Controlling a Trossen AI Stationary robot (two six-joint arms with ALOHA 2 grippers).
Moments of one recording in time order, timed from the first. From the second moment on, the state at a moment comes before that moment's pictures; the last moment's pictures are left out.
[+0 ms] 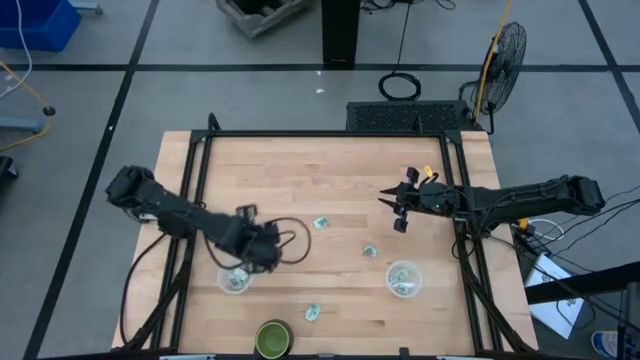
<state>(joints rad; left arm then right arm) -0.39 1.57 1.21 -1.21 -0.32 -0.56 -0.03 0.85 0.37 0.02 0.31 -0.07</state>
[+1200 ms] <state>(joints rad) 0.05 1.96 1.23 -0.29 -0.05 0.05 -0.03 0.85 0.37 0.01 0.31 -0.07</state>
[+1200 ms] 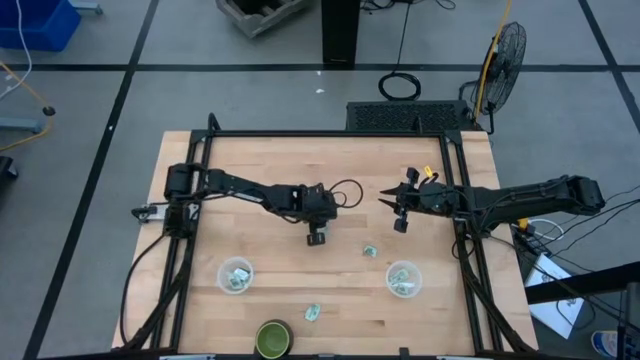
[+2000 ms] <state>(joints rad) 0.05 1.95 1.23 -0.20 -0.16 0.10 0.02 1.14 0.23 0.45 -0.24 -0.06</state>
